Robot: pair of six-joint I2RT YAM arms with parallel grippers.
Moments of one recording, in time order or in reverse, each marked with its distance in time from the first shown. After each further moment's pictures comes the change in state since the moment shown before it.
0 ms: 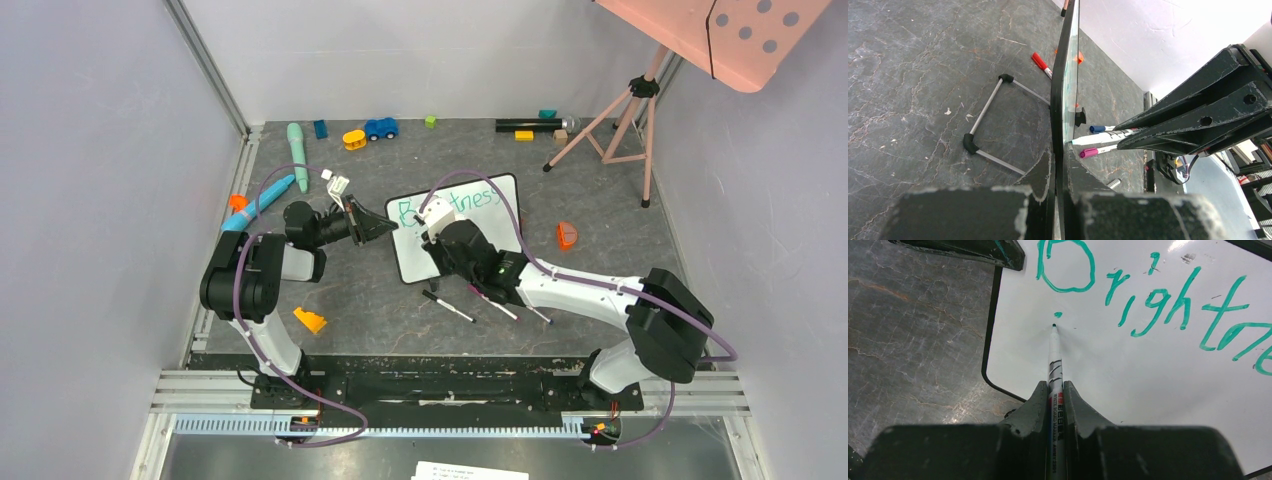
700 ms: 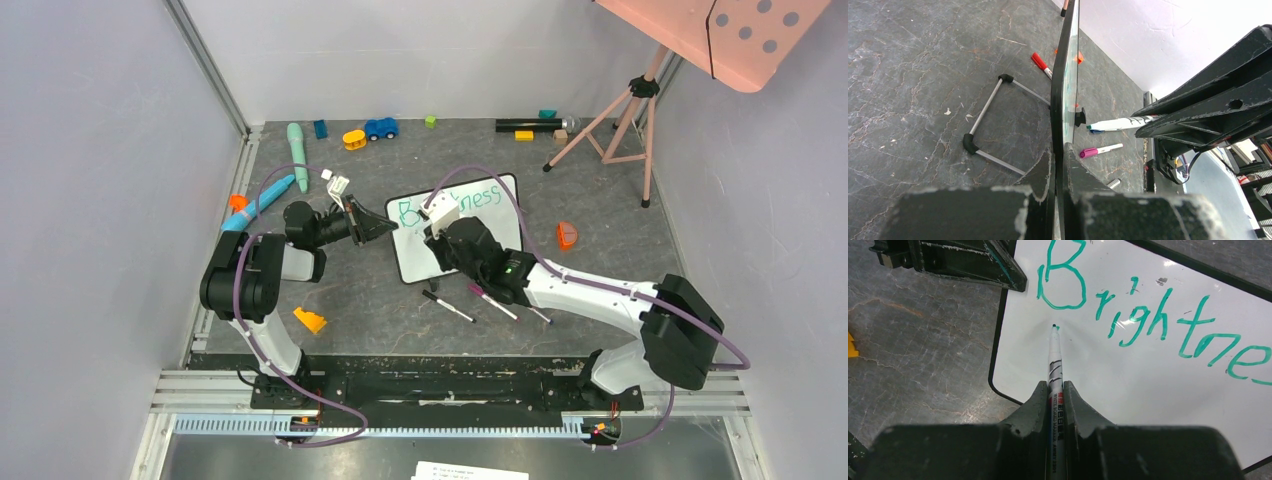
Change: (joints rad) left arm 0.000 0.000 0.000 0.000 0.000 0.000; right arm 0.000 -0.053 0.008 0.000 0.006 0.000
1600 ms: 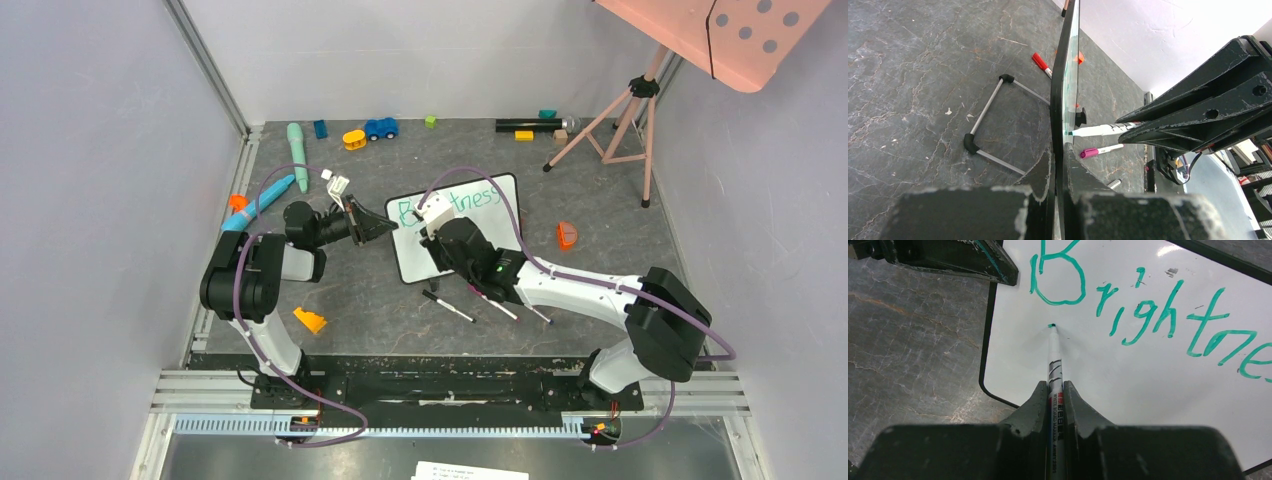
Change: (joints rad) left arm 0.000 0.000 0.000 0.001 0.000 0.000; right arm 0.001 0.068 0.018 -0.002 0.026 0.002
